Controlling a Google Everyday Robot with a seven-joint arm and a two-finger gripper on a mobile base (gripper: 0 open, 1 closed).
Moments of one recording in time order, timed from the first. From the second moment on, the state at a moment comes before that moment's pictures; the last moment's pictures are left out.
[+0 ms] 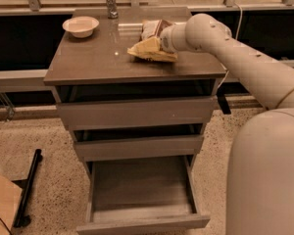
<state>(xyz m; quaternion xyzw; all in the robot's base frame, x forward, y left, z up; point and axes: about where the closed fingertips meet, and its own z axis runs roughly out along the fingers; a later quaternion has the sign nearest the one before) 0.858 -0.057 0.856 -0.26 0.80 0.15 0.51</state>
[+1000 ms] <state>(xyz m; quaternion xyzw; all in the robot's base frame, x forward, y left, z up) 0.837 -0.066 0.877 -0.25 0.81 0.11 0.52</state>
